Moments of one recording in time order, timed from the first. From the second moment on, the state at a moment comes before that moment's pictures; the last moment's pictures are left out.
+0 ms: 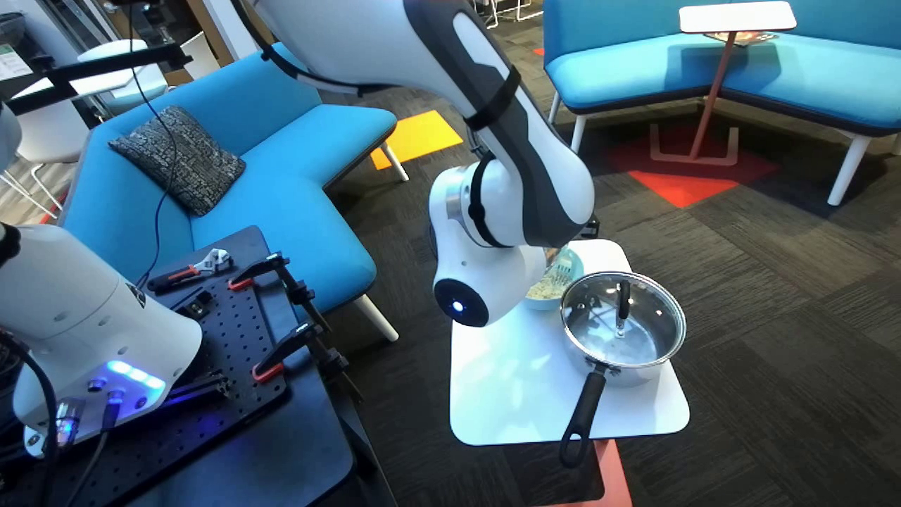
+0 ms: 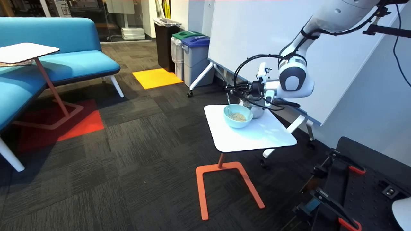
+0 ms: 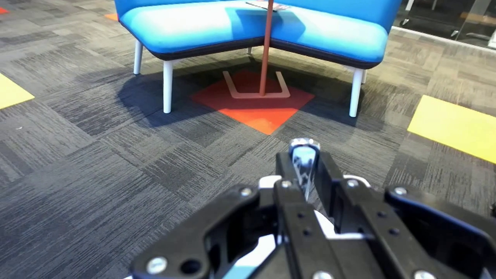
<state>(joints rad) -0.34 0.83 -0.15 -1.94 2.22 2.07 0.27</state>
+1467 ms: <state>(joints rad) -0.36 0.84 -0.18 -1.93 2.16 2.06 0.38</state>
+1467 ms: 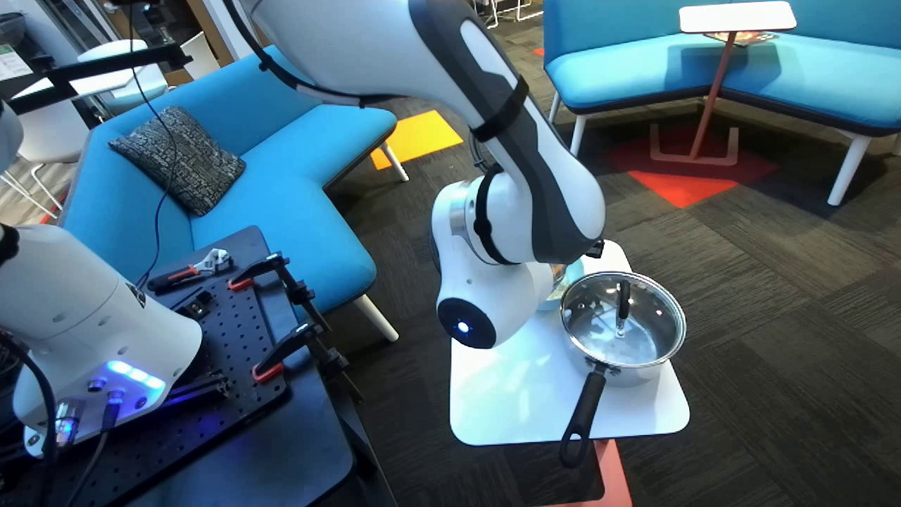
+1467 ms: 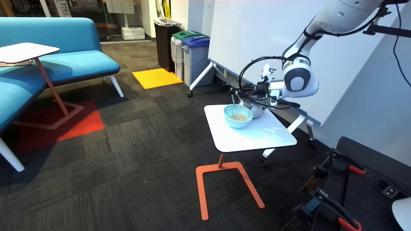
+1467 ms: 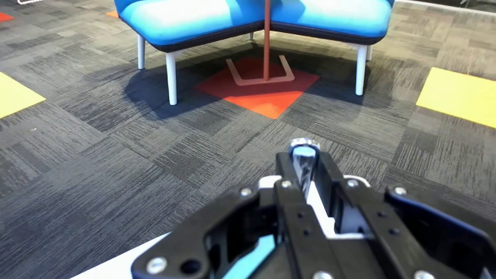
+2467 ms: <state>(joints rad) -0.31 0.85 -0.18 -1.90 2.06 2.13 0.35</state>
